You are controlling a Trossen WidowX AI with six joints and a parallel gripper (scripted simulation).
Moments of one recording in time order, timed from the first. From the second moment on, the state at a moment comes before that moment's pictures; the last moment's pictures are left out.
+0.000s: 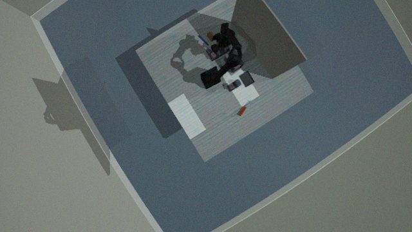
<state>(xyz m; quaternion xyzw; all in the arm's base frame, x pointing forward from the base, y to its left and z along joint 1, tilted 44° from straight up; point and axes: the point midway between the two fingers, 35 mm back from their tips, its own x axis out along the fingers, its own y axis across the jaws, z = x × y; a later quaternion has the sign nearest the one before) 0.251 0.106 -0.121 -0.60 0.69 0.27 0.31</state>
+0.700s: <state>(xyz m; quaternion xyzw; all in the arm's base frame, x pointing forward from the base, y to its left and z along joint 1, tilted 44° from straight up) 0.248 0.082 -0.146 -0.60 0.69 0.27 0.31</state>
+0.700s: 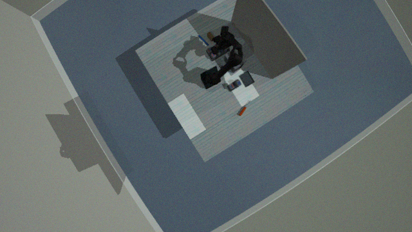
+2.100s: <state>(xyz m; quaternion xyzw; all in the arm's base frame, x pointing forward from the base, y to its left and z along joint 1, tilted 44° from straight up) 0.242 0.063 -0.163 -0.60 0.69 0.26 0.30</state>
